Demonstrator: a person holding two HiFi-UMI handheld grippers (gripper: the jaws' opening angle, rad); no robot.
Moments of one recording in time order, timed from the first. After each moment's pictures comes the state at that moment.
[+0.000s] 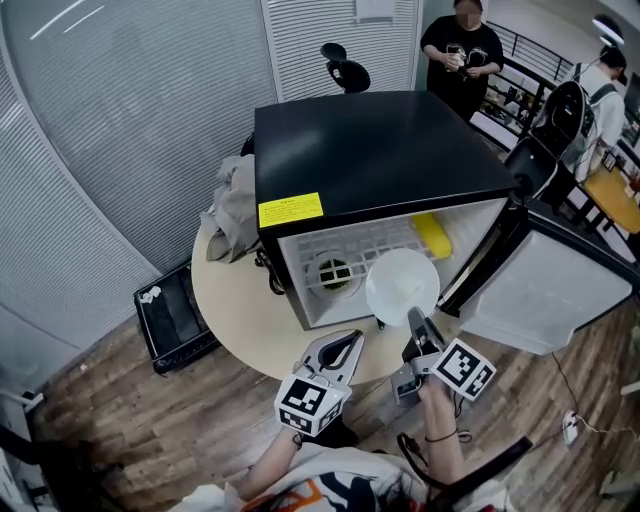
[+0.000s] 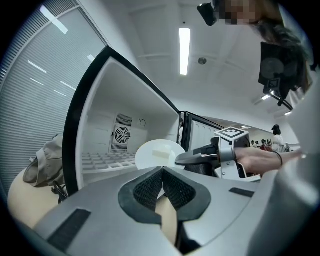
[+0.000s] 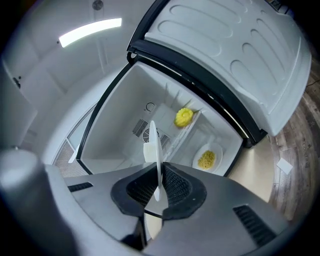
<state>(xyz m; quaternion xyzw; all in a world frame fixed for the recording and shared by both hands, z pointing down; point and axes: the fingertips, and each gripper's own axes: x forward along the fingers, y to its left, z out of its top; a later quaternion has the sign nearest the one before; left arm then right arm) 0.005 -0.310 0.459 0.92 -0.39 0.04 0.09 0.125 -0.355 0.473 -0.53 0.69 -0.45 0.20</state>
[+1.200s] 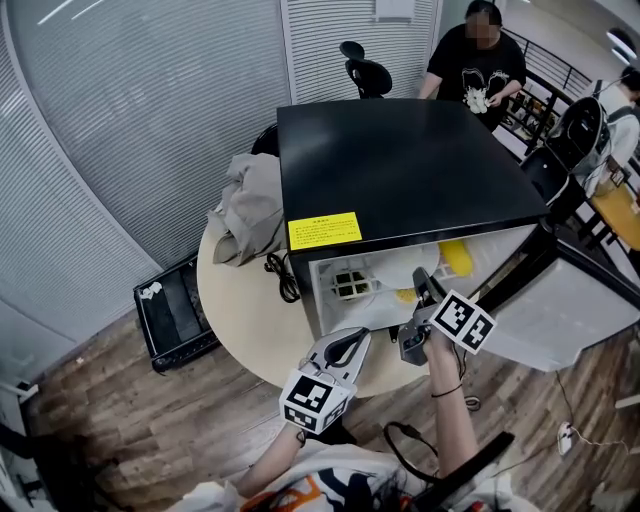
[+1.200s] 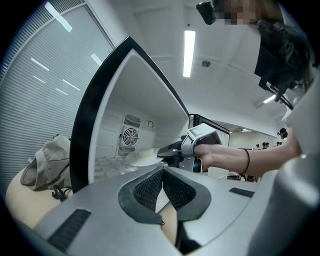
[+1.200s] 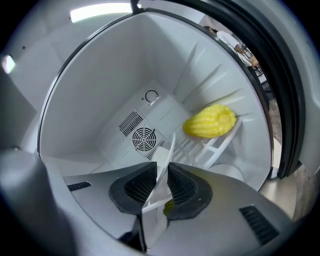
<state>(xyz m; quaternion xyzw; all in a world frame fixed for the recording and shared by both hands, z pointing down) -0.020 -0.351 0.460 0.92 -0.39 0.03 0.10 0.105 -0.481 0.470 -0.57 0.72 -0.38 0.13</state>
